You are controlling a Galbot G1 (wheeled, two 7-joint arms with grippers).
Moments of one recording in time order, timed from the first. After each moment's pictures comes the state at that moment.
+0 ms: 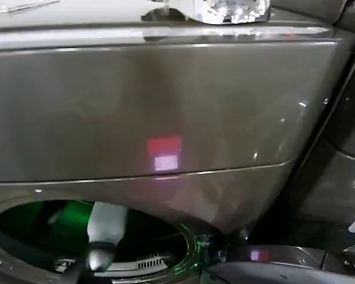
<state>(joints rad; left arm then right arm) 0.18 -1.50 -0.51 -0.77 1.21 -0.11 0.98 -1.71 1.14 2.35 1.55 0.58 -0.10 0.09</state>
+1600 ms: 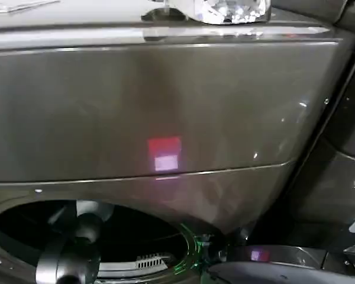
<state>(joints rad) 0.18 -1.48 -0.50 -0.54 1.13 -0.31 0.75 -1.67 1.18 2.27 1.55 0.52 -0.05 0.09</state>
